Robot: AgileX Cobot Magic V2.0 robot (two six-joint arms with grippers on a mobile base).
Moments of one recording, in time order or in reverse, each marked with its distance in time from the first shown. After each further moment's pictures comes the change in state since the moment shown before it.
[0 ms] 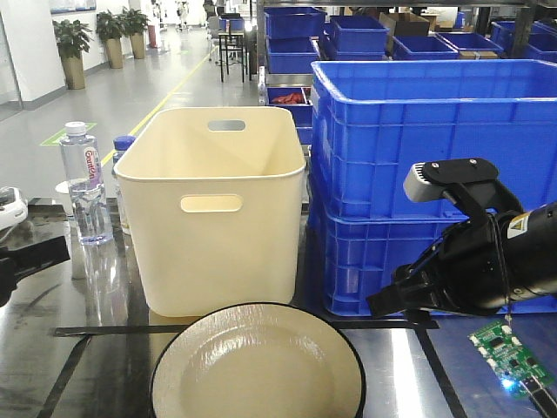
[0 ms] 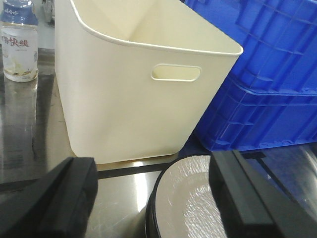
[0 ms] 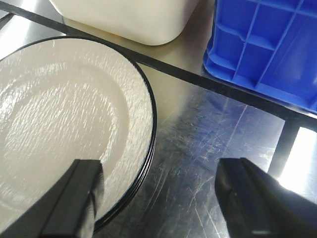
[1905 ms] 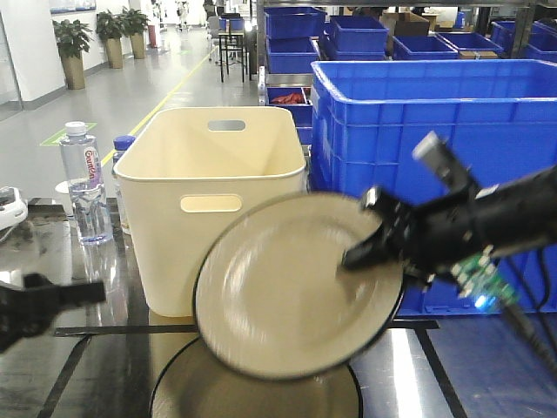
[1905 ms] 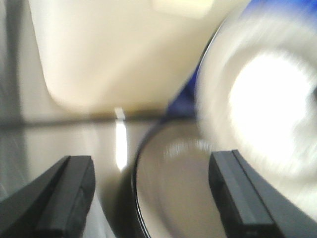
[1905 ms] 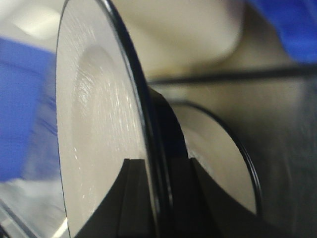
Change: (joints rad) left arm 0.000 0.080 0.000 0.004 0.082 -0.040; right arm -0.107 0.219 -0.108 0.482 0.056 0.196
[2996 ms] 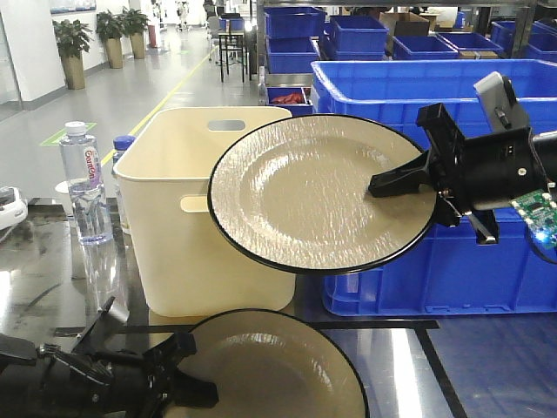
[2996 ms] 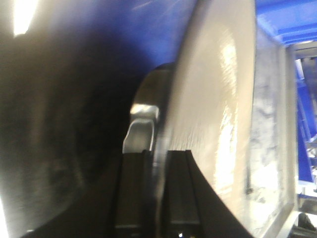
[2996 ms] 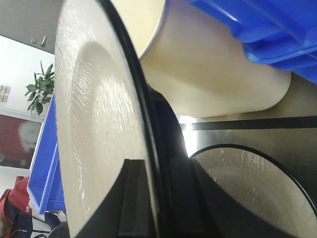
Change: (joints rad) left arm -0.179 0.537 0.007 -0.401 0.161 -0.103; right arm -0.172 0.000 -0.168 0.264 0.106 -0.021
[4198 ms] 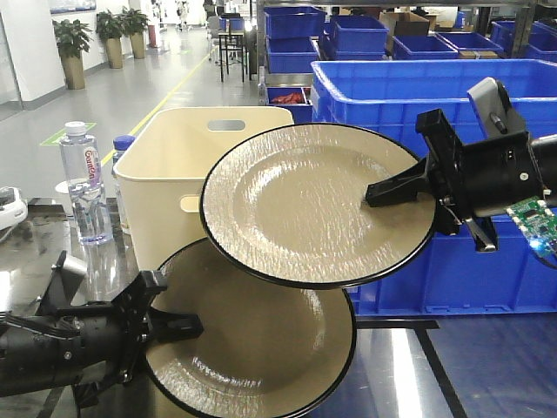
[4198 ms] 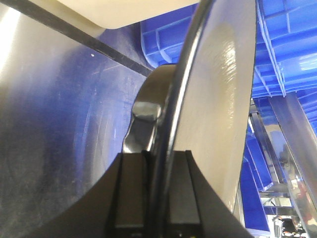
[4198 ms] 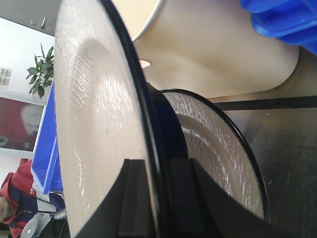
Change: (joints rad) left arm 0.020 -0.150 0.000 -0.199 -0.098 0.060; right arm 0.000 0.000 0.000 0.002 0.065 0.001
